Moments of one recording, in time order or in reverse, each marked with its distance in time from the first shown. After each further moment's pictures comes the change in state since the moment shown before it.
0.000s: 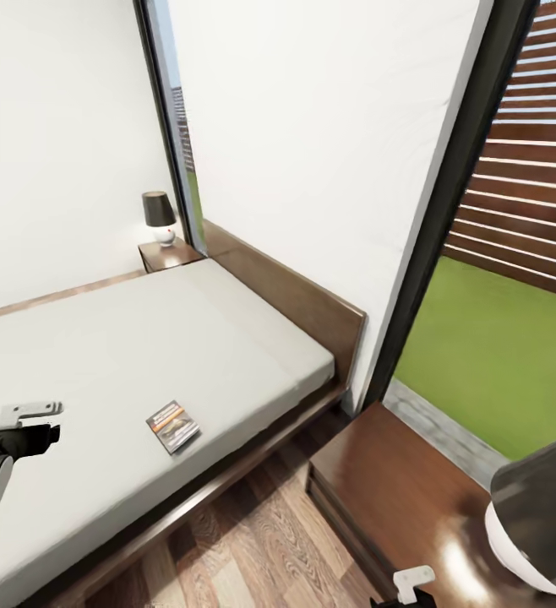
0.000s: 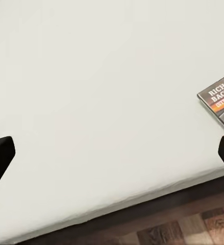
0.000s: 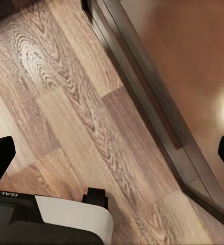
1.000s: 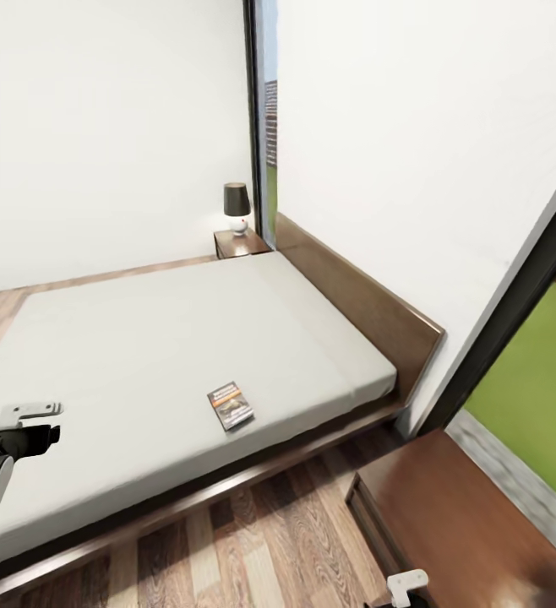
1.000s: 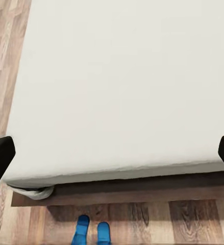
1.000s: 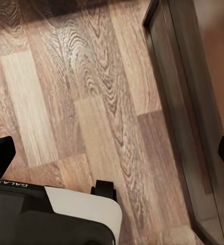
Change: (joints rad) left arm 0.001 -0.001 -0.001 0.000 0.000 0.000 0.002; right arm 0.000 0.022 0.002 0.016 0.009 0.000 0.000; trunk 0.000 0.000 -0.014
